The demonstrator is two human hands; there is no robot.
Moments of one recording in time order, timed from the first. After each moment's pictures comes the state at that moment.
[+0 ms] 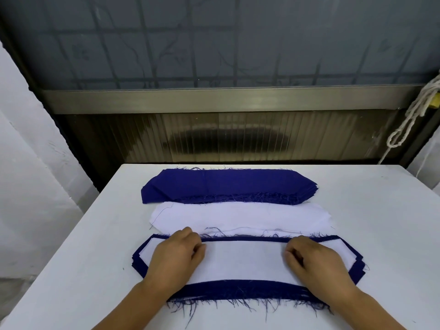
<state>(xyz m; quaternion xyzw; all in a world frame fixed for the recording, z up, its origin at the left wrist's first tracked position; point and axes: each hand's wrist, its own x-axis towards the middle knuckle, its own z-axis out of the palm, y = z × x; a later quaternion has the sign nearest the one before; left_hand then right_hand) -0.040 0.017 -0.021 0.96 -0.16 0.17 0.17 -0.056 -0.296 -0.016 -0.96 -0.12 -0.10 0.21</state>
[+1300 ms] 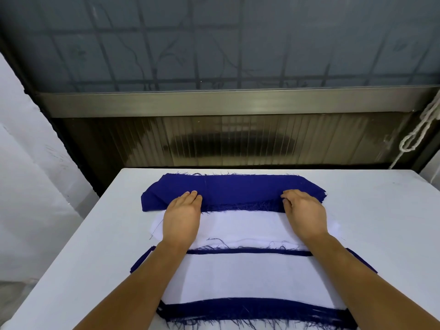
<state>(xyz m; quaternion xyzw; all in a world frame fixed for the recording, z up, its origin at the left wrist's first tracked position) 0.080 0.020 -0.040 0.98 -0.06 0.17 -0.01 0.086 -0.286 -0.025 -0.96 -0.01 -0.21 0.16</state>
